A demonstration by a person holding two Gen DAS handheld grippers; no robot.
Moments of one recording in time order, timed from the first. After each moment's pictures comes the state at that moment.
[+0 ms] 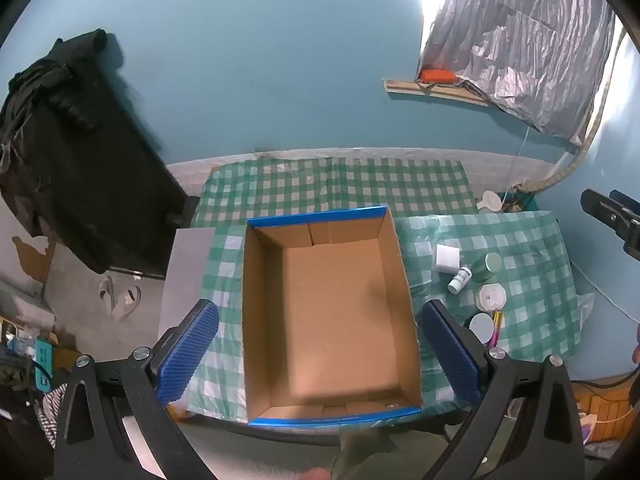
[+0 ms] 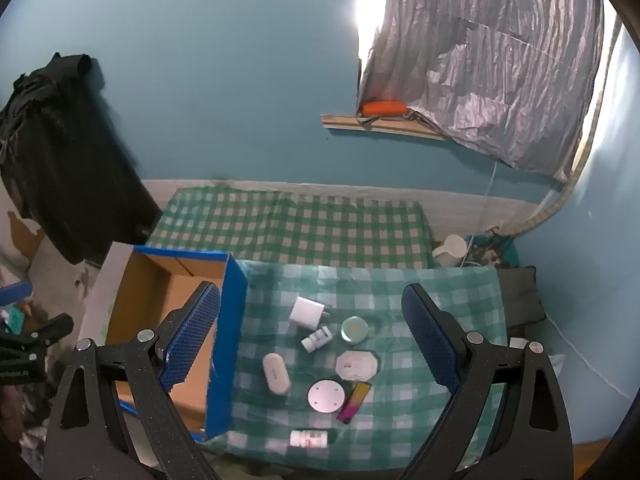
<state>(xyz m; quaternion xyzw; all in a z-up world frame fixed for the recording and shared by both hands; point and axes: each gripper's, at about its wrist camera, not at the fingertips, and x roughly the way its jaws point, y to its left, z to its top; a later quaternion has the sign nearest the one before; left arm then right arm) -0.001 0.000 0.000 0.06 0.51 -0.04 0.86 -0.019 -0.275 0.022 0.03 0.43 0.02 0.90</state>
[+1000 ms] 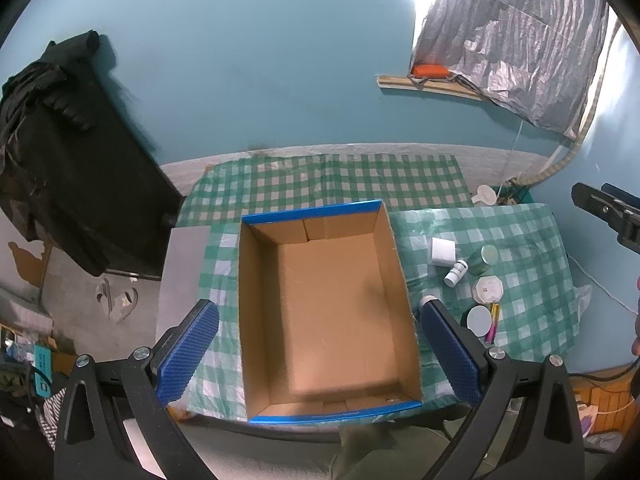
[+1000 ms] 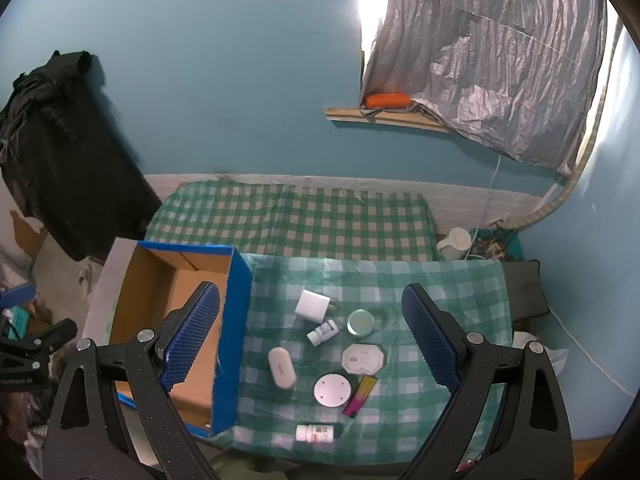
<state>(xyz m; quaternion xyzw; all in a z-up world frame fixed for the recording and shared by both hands) -0.008 -0.003 -0.002 0.06 0.52 -0.06 0.85 -0.018 -0.271 0.017 0.04 0.45 0.02 0.89</state>
